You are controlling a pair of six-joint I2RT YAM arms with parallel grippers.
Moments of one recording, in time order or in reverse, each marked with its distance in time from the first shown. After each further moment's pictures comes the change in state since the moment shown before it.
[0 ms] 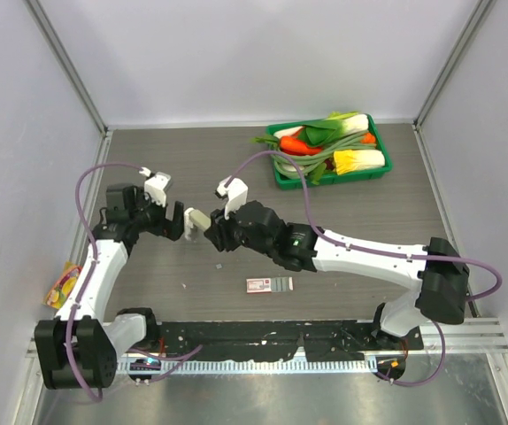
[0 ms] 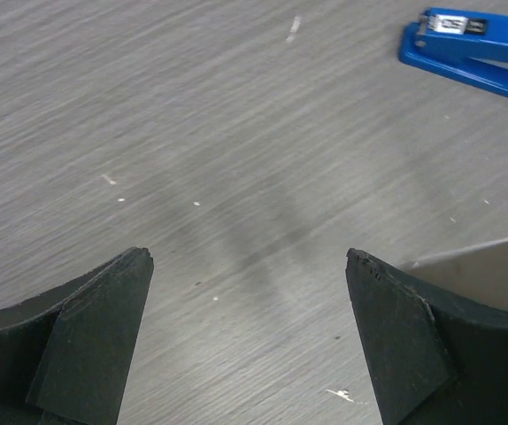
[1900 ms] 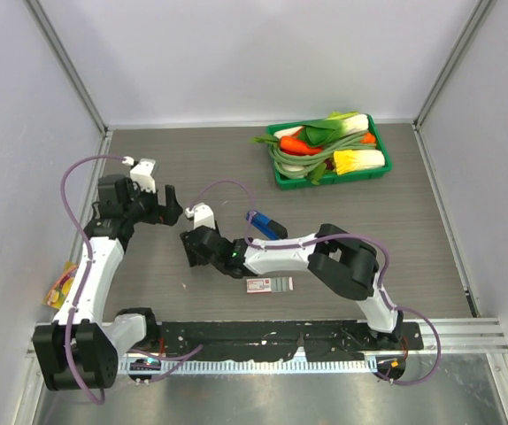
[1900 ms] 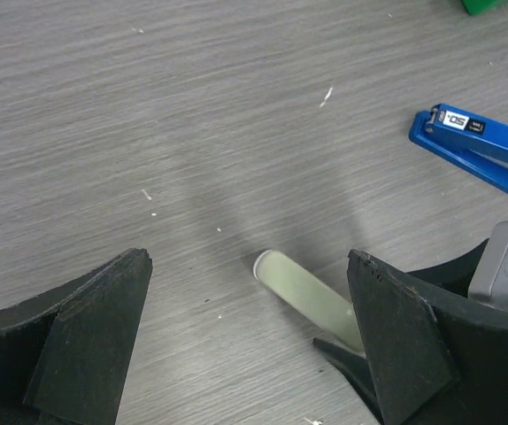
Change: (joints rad) left arm 0.006 -0.032 0.058 0.021 -0.071 -0.175; right arm 0.040 0.567 0.192 0.119 0.191 0.150
